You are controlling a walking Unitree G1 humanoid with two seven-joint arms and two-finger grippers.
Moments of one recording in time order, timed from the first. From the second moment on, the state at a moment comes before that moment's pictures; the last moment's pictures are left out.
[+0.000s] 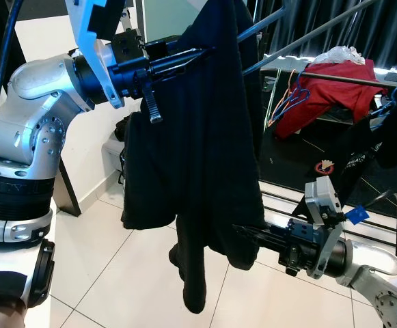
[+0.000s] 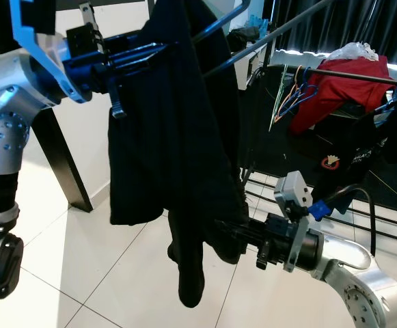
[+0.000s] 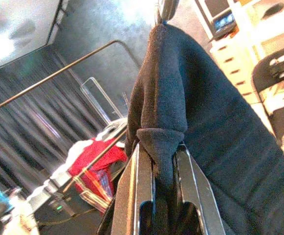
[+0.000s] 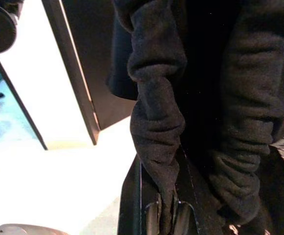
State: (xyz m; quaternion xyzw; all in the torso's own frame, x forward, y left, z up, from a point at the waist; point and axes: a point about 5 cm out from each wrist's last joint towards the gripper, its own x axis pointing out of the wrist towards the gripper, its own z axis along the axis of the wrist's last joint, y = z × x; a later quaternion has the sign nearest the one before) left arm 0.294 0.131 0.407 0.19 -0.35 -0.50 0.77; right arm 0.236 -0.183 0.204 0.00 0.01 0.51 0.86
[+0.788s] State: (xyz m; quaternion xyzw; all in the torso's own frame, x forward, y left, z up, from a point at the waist) left arm 0.281 0.208 0.342 0.28 -0.10 -0.59 0.75; right arm 0.252 -0.274 0.284 -0.12 -0.11 0.35 0.92
